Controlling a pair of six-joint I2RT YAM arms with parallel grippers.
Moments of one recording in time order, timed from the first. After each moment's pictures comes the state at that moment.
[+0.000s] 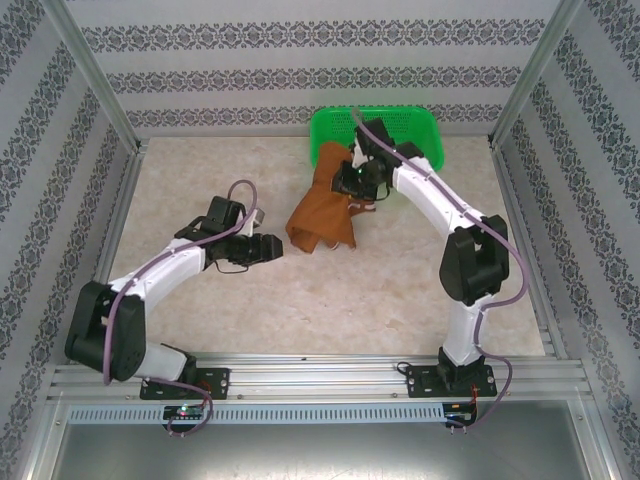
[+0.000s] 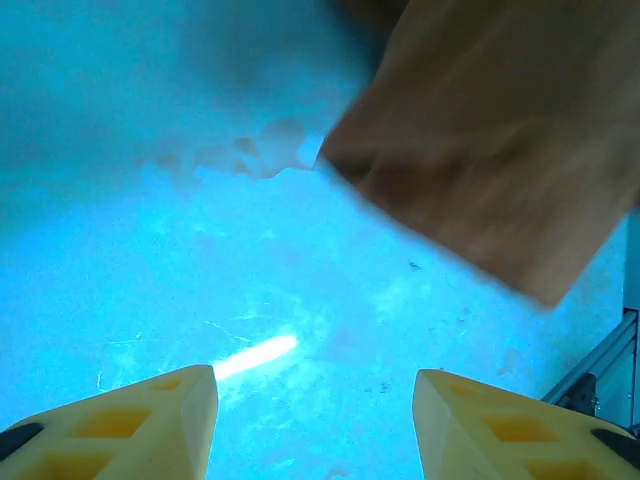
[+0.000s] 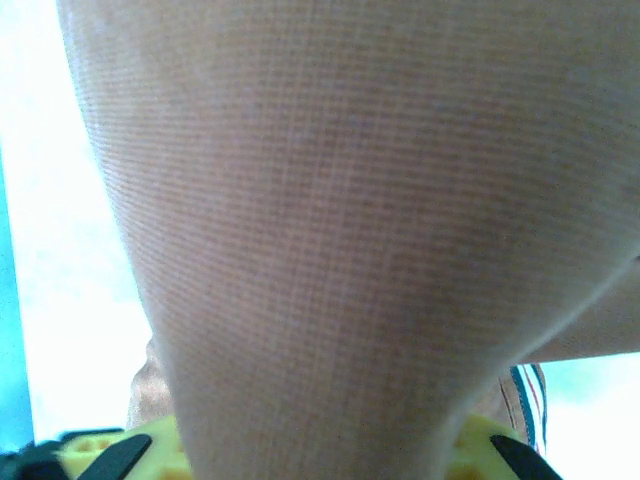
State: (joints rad) left arm -0.30 1.43 0.86 -0.42 0.53 -0.50; right arm 0.39 1.94 1.81 -0.87 -0.35 0.60
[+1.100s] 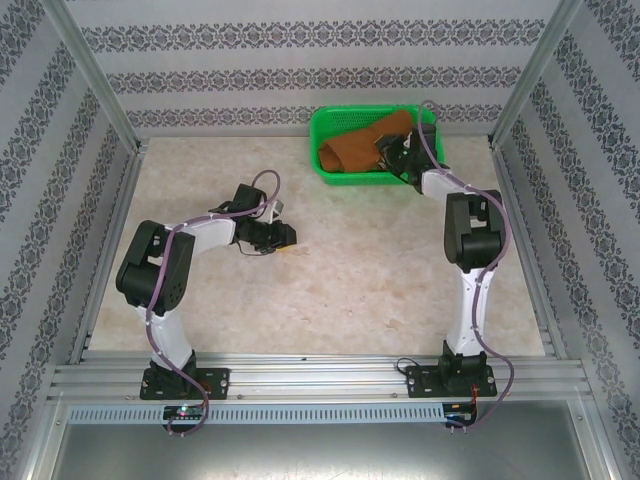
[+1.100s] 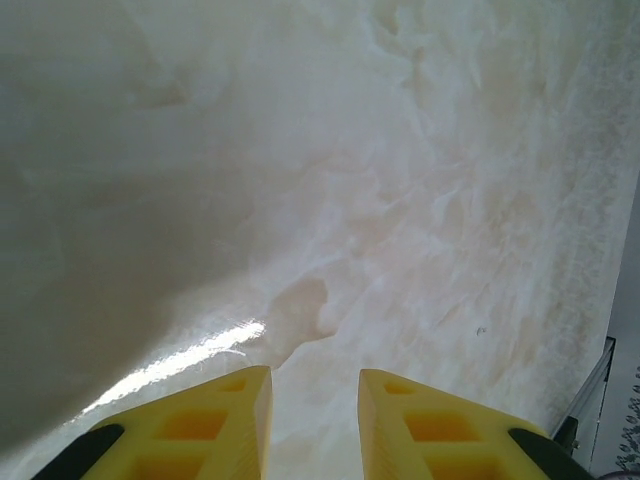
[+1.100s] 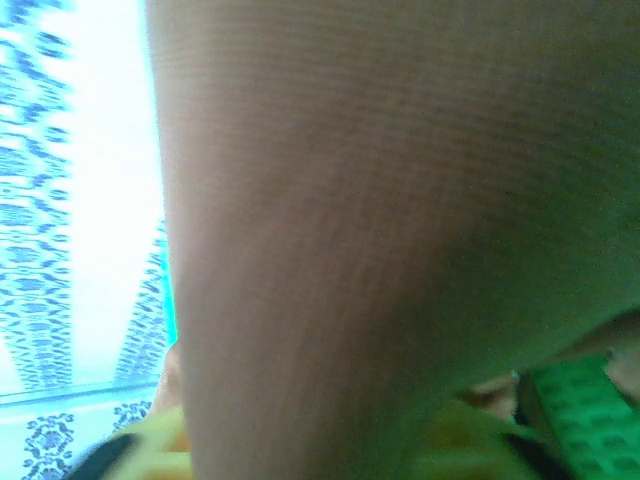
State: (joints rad) left arm -0.30 1.86 1.07 -0.25 0.63 -0.54; right arm 0.08 2.21 1.59 0.18 -0.40 1.08
